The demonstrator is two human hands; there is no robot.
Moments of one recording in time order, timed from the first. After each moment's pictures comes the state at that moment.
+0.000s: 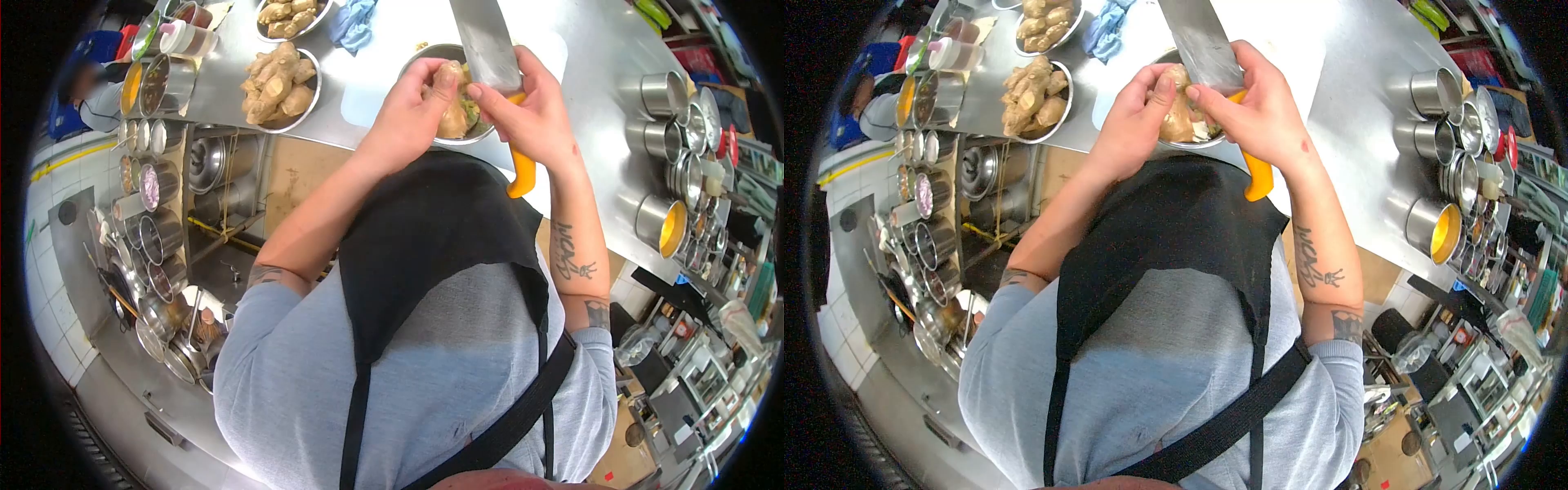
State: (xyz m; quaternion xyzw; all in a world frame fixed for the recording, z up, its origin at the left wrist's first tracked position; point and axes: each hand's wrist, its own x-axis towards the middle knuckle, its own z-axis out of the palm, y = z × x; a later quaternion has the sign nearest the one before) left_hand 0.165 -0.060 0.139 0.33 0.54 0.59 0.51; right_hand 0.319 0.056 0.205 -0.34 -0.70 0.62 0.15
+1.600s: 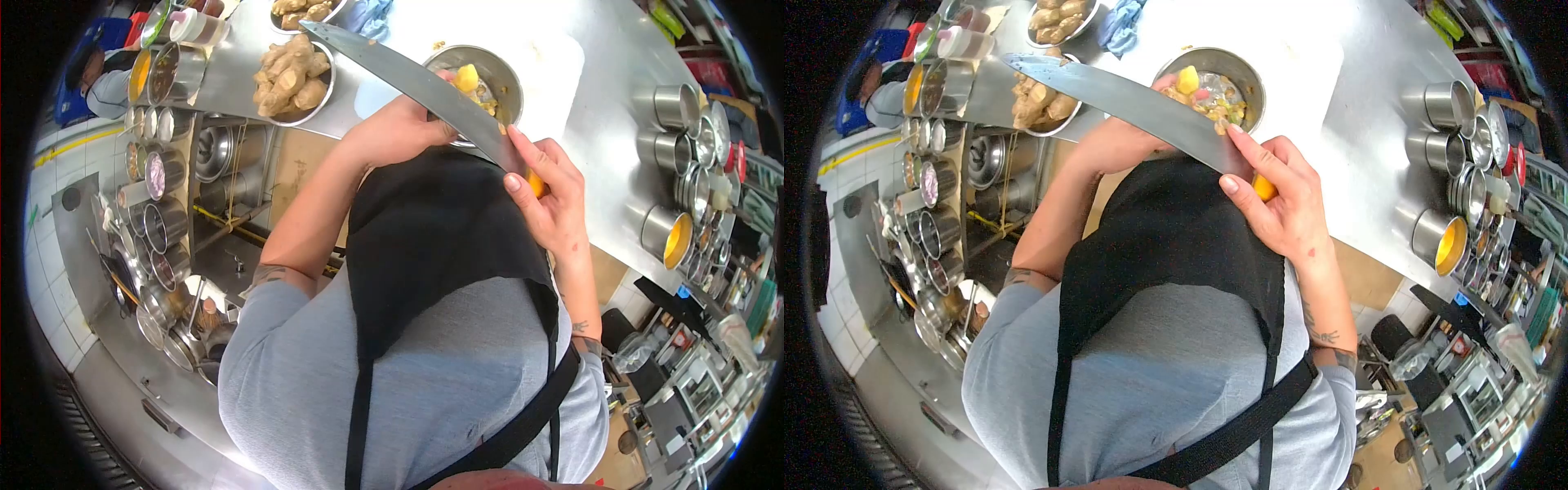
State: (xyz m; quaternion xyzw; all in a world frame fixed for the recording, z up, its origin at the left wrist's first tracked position) left_hand 0.126 -0.078 0.150 0.46 0.53 0.42 0.57; right_hand 0.376 -0.004 0.206 -0.28 -0.84 0.41 0.21
